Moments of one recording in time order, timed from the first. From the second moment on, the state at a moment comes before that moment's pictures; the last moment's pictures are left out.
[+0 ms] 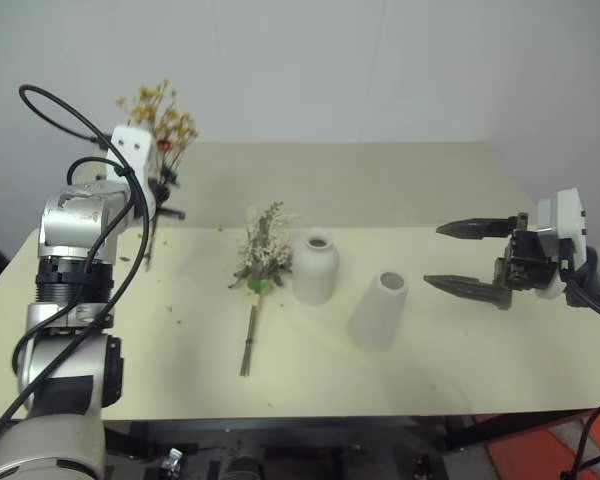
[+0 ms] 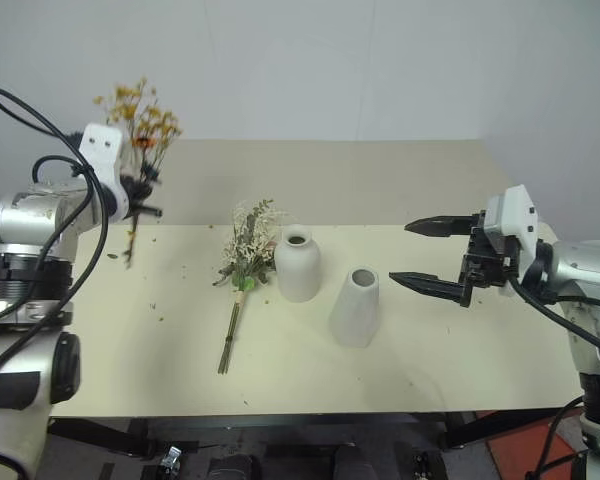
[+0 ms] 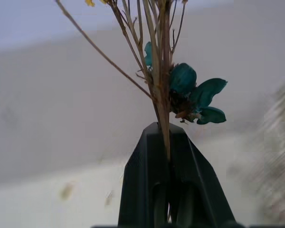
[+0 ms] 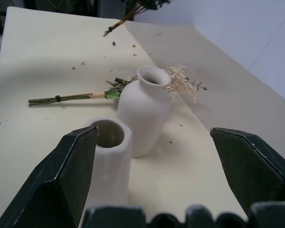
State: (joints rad) left arm -1.07 0.60 0.13 0.39 -0.19 0.79 -0.40; right arm -0.46 -0.89 -0.23 -0.09 0.56 0.29 1.22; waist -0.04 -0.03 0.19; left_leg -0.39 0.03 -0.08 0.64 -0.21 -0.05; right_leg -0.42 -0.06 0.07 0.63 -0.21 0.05
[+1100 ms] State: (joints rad) left arm -1.12 0.25 0.16 0.44 -0.55 0.38 -1.02; right arm -0.49 -0.85 -0.21 -0.07 0.56 0.31 1.10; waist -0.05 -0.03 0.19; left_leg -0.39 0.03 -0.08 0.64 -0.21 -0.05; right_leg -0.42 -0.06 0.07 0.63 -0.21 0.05
